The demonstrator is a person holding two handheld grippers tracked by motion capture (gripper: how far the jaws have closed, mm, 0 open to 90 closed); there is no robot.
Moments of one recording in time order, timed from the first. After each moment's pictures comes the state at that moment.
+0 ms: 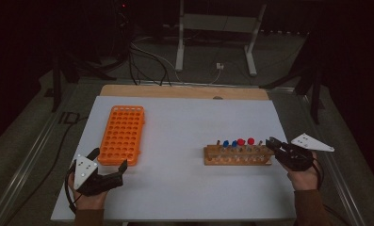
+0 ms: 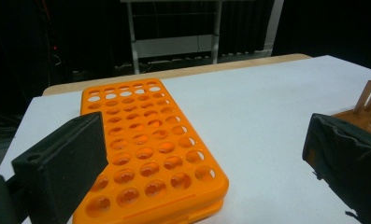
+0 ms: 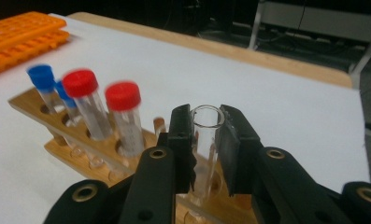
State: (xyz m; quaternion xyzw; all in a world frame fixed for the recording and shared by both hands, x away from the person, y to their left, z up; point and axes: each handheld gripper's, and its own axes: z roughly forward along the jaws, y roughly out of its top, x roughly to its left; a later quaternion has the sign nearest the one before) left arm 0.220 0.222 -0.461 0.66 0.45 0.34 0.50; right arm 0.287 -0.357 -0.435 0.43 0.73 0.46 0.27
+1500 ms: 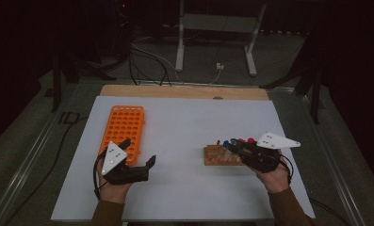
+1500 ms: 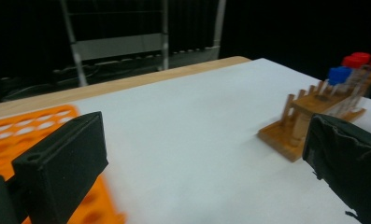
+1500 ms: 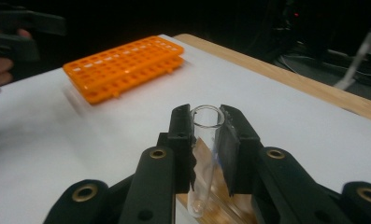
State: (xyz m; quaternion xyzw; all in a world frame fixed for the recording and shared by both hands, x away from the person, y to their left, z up) left arm 0.249 0.151 -0.438 0.71 0.38 0.26 0.53; right arm 0.280 -0.252 -0.408 0.31 0.78 0.52 0.17
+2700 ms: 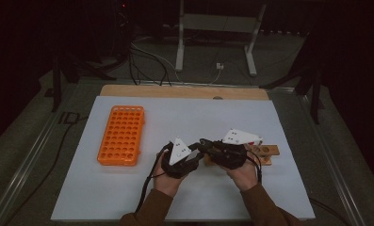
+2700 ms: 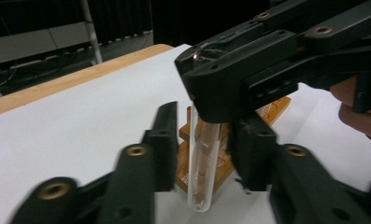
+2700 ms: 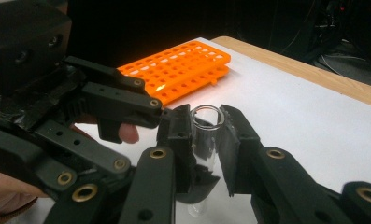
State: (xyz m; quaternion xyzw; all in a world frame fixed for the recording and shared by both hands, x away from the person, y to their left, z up) left arm 0.275 0.021 -0.447 0.77 0.29 0.19 0.53; right arm 0.294 -0.177 -0.417 0.28 0.78 0.54 0.13
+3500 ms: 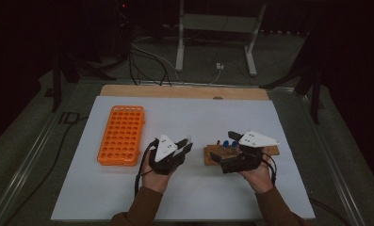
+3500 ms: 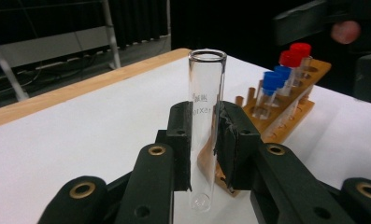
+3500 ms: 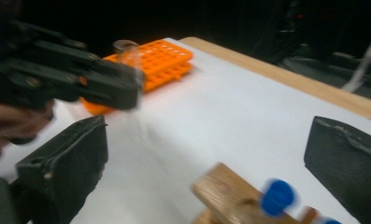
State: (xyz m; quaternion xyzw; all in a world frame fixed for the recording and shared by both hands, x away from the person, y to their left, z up) left arm 0.281 0.061 -0.441 0.75 0.32 0.22 0.53; right arm 0.288 -0.220 -0.417 0.31 0.77 0.53 0.19
